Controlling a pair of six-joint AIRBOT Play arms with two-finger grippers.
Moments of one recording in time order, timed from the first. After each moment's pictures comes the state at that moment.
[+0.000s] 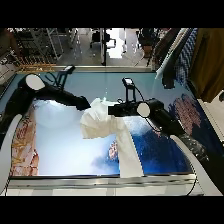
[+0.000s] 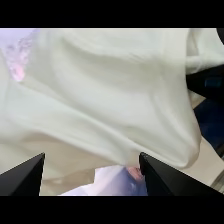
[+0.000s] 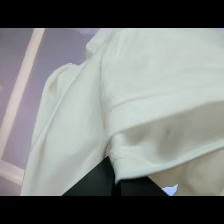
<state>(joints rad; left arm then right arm) -0.21 -1.55 1.72 0.96 -1.30 -1.14 0.48 -1.41 1.41 -1.30 0.85 1.75</state>
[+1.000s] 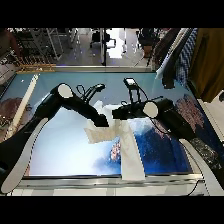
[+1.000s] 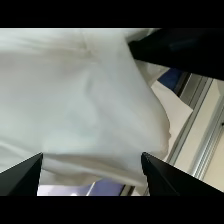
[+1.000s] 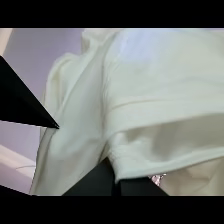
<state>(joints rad) -0.37 -1.66 1.71 0.88 -1.41 -1.04 0.48 -1.34 1.41 -1.34 1.00 1.71</state>
